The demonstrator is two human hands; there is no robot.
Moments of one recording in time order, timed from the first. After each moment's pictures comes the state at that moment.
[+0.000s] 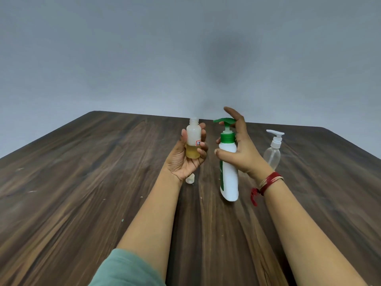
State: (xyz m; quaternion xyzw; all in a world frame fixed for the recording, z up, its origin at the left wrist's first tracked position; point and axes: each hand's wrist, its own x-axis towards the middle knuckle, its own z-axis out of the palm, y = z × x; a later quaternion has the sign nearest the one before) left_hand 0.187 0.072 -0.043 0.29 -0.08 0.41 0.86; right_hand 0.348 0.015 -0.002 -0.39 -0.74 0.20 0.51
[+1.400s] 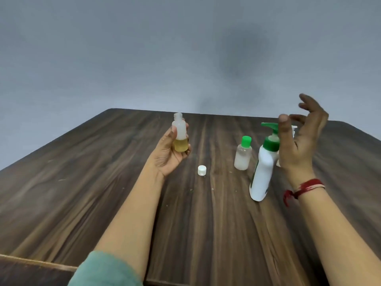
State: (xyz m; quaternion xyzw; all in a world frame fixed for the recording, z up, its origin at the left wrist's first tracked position) left_hand 0.121 0.060 -0.042 0.38 0.08 0.54 0.75; right_hand 0.380 -0.021 0.003 -0.42 -0.56 -0.09 0.71
